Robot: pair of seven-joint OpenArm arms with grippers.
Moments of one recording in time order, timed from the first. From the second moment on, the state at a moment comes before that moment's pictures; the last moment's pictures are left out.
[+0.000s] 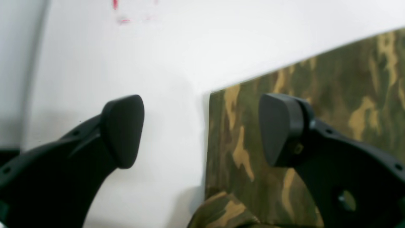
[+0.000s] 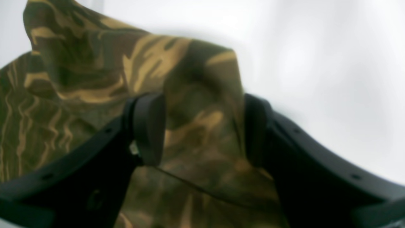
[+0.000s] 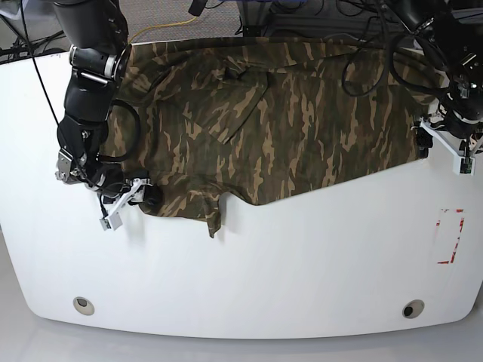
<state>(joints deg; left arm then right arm) 2.9 -10.0 -41.8 103.8 -10.5 -38.5 55.7 24.3 14.3 19.3 47.3 22.0 41.1 -47.9</state>
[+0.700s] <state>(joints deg) -8.4 -11.8 -37.2 78.1 -10.4 -38.0 55.5 24.6 14.1 19.0 47.2 21.2 41.0 -49.3</state>
